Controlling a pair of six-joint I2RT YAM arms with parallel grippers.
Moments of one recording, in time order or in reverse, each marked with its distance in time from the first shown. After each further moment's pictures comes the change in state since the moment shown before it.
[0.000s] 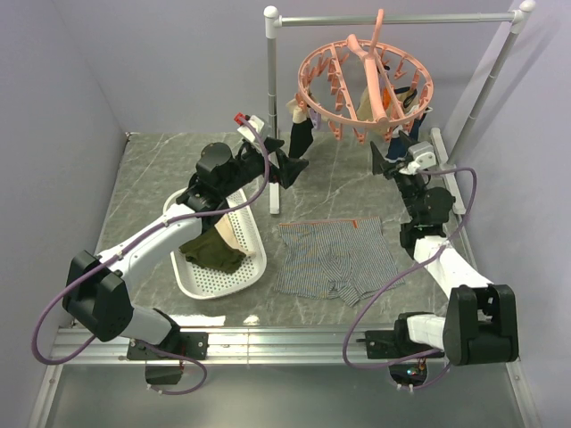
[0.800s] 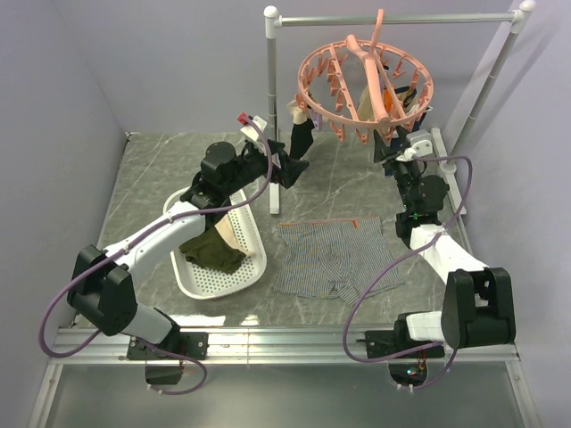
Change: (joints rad) left arm 0.008 0.036 0.004 -0.005 0.002 -0.018; right arm 0.037 0.102 0.099 -0.008 0.110 -0.011
